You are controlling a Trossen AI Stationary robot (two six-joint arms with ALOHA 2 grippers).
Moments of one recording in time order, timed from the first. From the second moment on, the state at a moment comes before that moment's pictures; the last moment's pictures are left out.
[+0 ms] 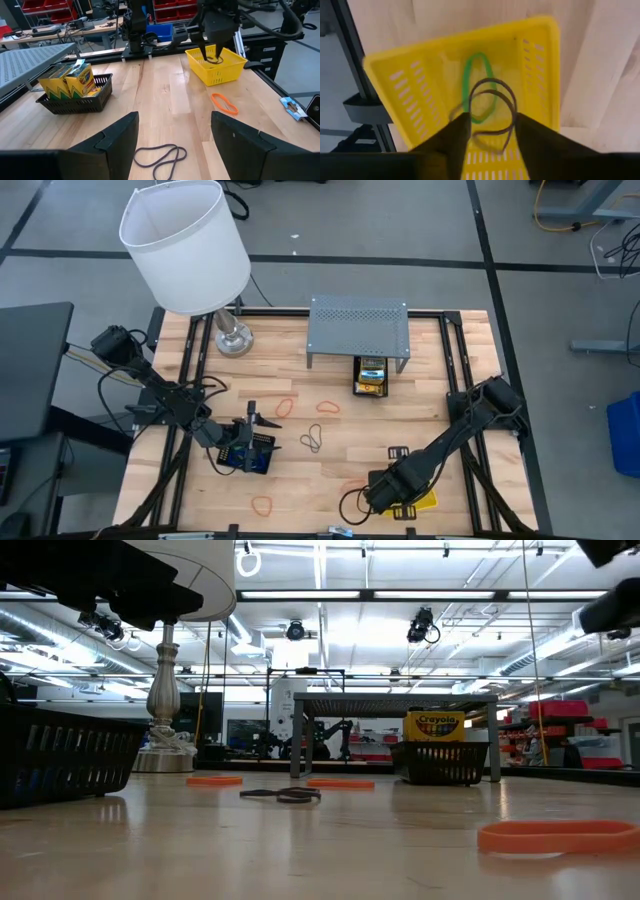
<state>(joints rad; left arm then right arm) -0.69 1.30 0.36 0.72 -0.72 -0.01 0.69 1.92 1.43 -1.12 -0.16 0.67</state>
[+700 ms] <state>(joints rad) -0.69 1.30 0.36 0.70 -0.72 -0.02 0.68 1.90 1.44 -1.19 -0.22 0.70</state>
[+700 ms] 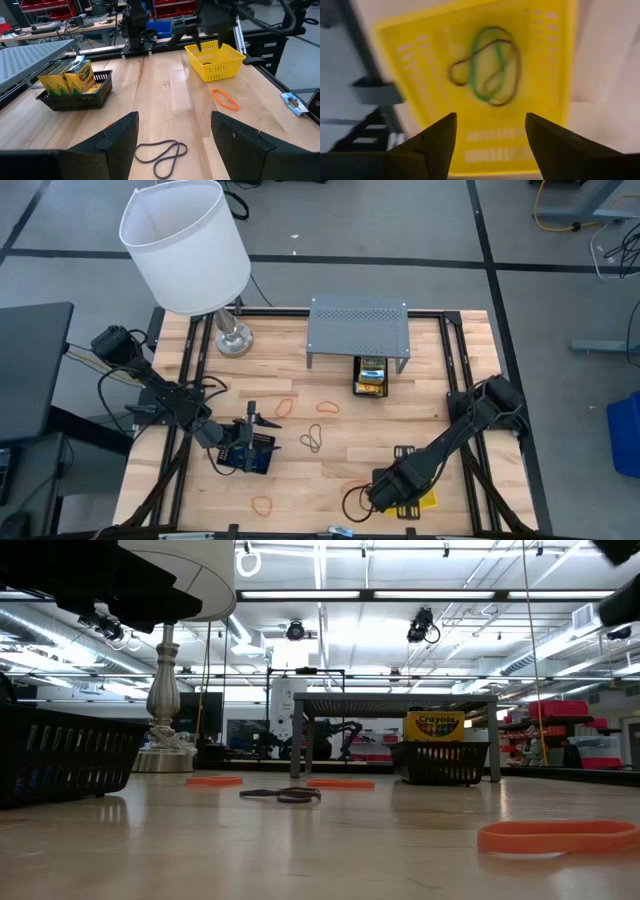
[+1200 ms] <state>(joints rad) -0.69 1.30 0.36 0.70 -0.72 -0.02 0.60 1.89 1.44 -0.84 0.01 0.45</state>
